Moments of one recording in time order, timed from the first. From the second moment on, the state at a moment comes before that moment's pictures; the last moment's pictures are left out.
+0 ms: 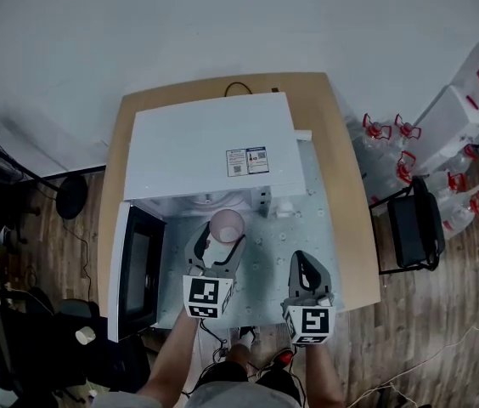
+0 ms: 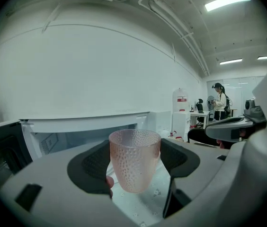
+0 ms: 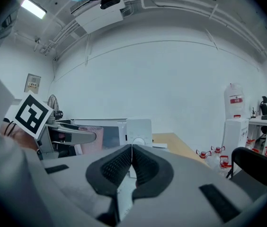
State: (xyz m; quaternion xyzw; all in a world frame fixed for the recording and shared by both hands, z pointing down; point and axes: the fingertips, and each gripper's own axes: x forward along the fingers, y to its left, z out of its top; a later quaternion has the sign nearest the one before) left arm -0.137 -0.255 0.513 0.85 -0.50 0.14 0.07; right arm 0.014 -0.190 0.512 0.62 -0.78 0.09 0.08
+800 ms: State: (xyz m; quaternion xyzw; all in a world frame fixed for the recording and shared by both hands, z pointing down) left arm 0.008 -0.173 0.501 0.91 -0.40 0.13 0.06; right arm 0.155 -0.092 0.499 0.72 -0.69 0.09 0.08
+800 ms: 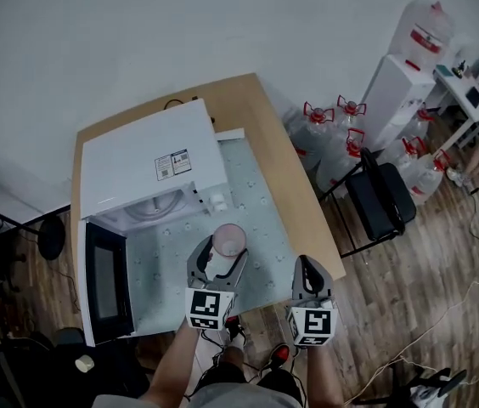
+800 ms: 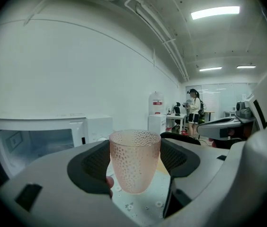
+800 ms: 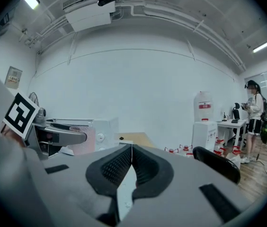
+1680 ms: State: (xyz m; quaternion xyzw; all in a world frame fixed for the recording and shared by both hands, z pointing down) left arm 0.131 -0.100 0.567 0.95 -0.25 0.17 0.06; right arm 0.243 0.006 0.540 0.80 -0.58 0.13 0.08
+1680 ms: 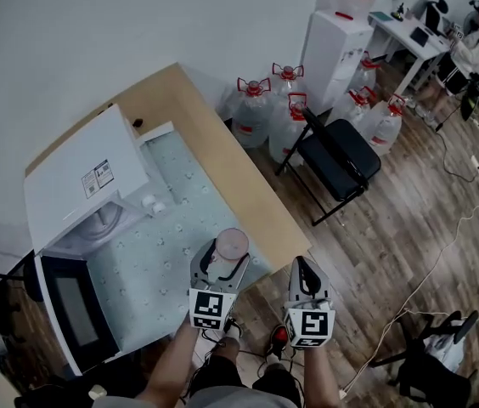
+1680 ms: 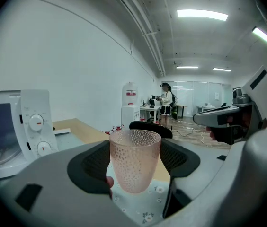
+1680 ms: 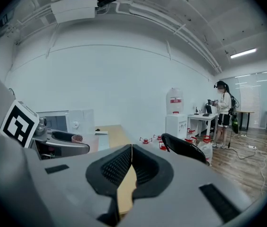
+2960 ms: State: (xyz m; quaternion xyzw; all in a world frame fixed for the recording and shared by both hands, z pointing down) left arm 0.165 -0.065 0.645 0.95 -0.21 0.21 0.08; right arm 0.260 0.049 0.609 0.81 -0.55 0.18 0.09
